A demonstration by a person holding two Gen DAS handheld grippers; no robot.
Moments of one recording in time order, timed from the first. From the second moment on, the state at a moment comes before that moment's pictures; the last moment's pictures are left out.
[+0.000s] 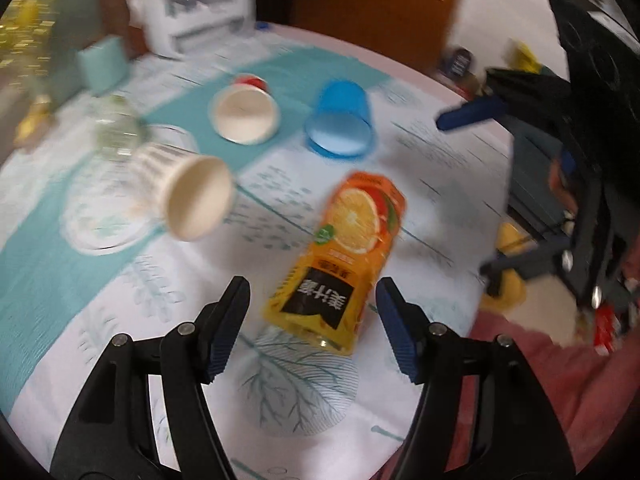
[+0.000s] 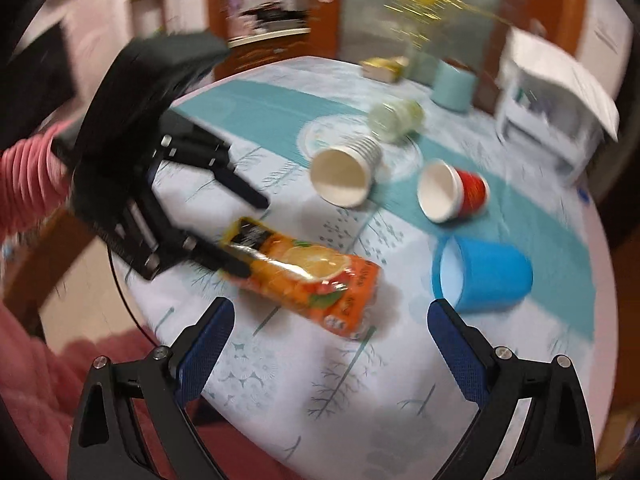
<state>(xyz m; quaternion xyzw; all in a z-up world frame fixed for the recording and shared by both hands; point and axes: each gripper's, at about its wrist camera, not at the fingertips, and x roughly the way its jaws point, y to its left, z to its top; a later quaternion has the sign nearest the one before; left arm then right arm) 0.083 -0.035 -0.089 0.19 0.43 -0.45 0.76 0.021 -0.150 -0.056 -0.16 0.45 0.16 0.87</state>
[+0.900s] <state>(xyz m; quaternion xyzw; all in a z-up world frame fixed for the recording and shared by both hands) 0.038 0.073 -0.112 -0.09 0.51 -0.10 0.85 0.047 -0.039 -0.155 -0.55 0.45 0.26 0.65</state>
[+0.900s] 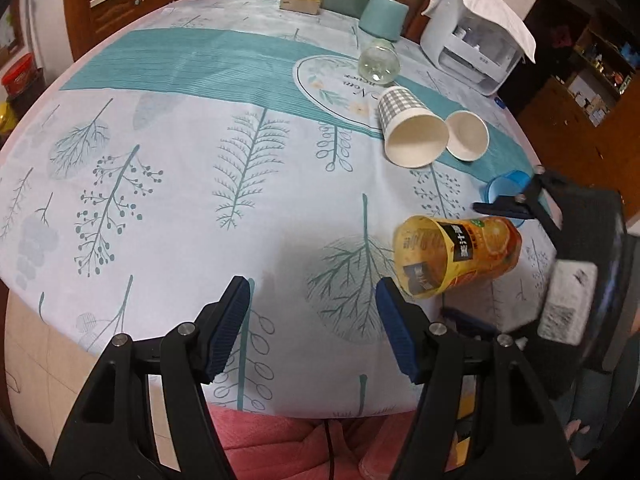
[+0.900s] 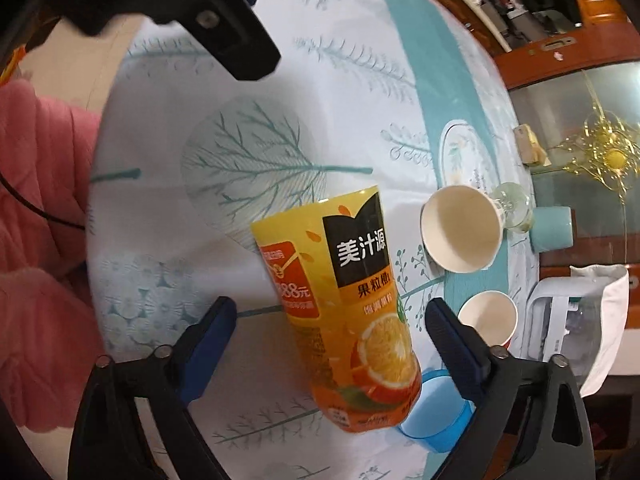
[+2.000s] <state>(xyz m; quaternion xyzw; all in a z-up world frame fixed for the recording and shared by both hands) 0.007 0.070 -0.090 -0.10 0.46 -0.11 0.88 0.059 -0.119 -0.073 -0.03 0.33 0.13 0.93</state>
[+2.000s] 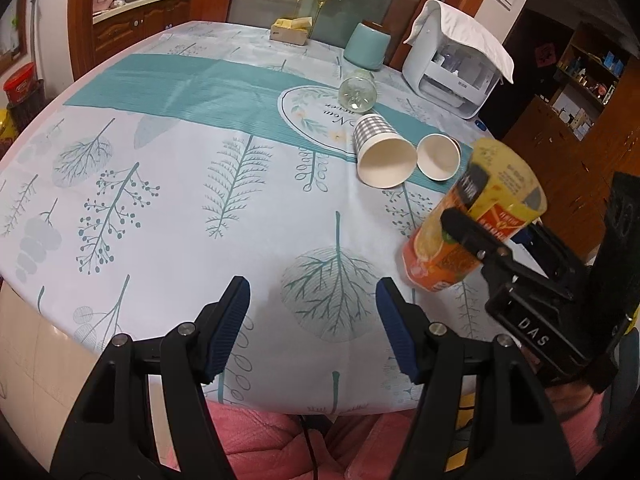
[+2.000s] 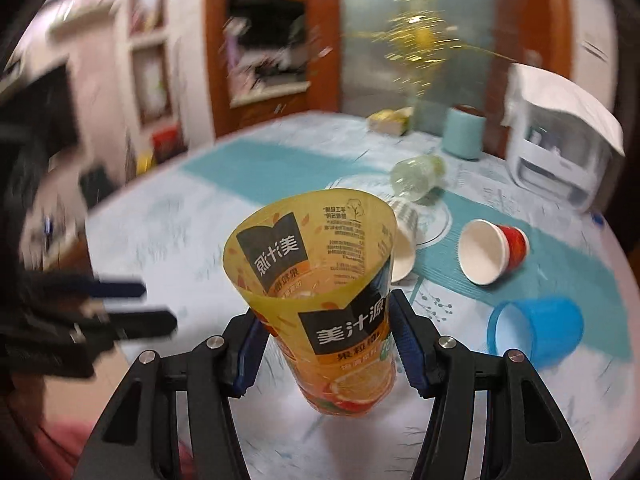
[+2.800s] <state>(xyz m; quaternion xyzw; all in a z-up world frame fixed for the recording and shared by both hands) 0.002 0.050 -0.098 -0.05 0.48 -0.11 0.87 0.020 -0.133 -0.136 0.03 0.37 0.07 0.92</state>
